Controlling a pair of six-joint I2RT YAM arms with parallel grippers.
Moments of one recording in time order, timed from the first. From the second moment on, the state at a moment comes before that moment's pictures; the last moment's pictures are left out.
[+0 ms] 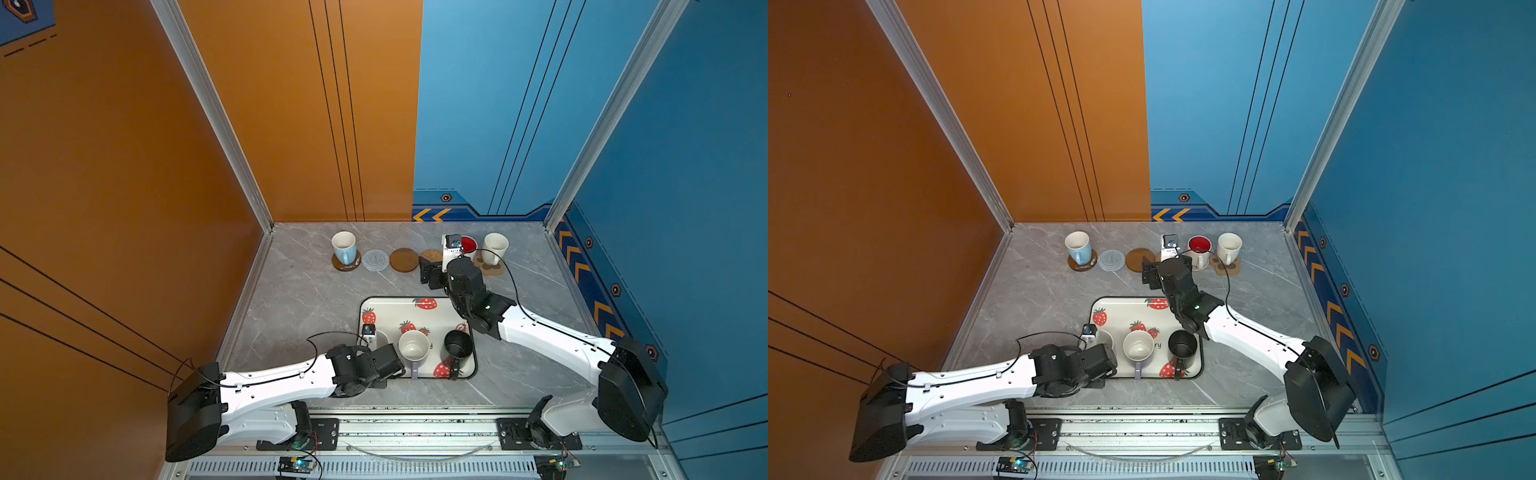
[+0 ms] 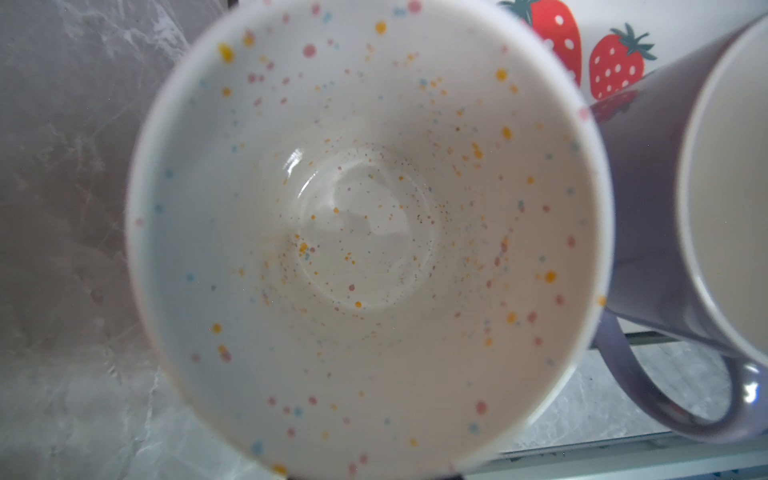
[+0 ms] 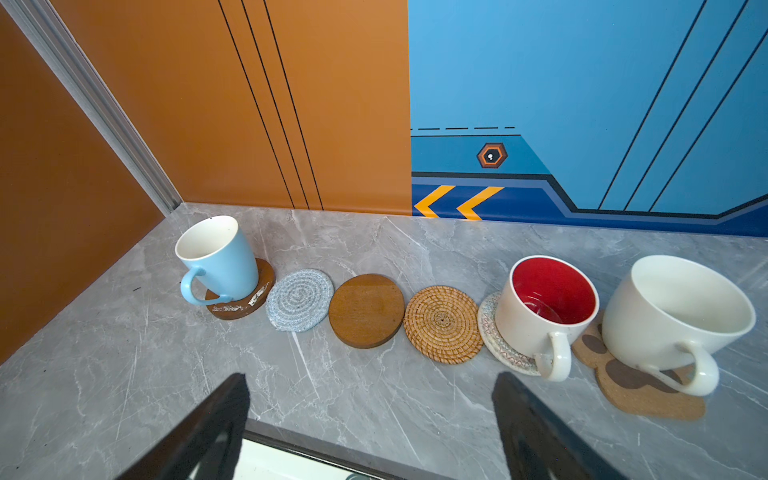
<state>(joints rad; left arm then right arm) -1.15 1.16 0.70 -0.81 -0.34 -1.08 0.74 1.43 0.99 0.14 0.46 0.27</state>
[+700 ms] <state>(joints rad) -1.15 1.10 0.73 -0.87 -0.37 -1.07 0.73 1.44 0.99 0.14 0.46 0.27</state>
